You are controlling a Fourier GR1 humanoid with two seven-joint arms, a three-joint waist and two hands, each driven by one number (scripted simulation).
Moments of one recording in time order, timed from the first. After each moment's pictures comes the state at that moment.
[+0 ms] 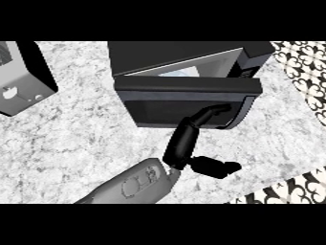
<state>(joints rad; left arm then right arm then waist) -0.71 0.00 -0.92 -1.08 0.41 0.69 -0.32 0.24 -0.50 -0.22 -1.71 -0.59 0.56 -0.51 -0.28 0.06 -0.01</state>
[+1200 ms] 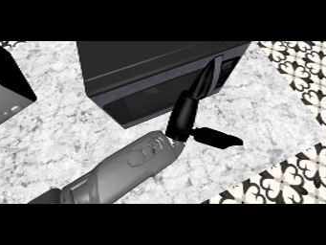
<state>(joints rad) -0.90 0.00 -0.88 -0.92 0.61 0.75 -0.46 0.11 -0.61 -0.22 -1.72 -0.77 0.63 -0.41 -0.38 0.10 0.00</state>
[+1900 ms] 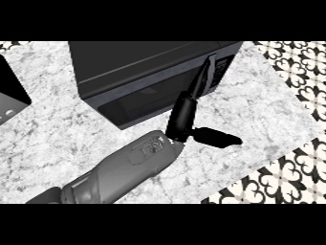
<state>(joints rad) -0.92 0.00 -0.91 -0.89 0.69 0.77 -0.54 0.07 -0.66 -0.23 -1.70 -0.84 0.65 -0.37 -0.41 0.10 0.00</state>
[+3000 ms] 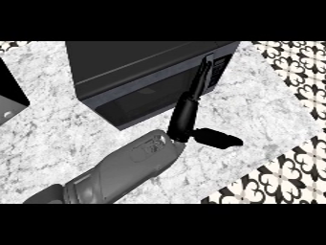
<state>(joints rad) -0.94 0.00 -0.96 -0.86 0.80 0.77 -0.62 0.03 -0.72 -0.23 -1.67 -0.92 0.70 -0.33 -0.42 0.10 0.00</state>
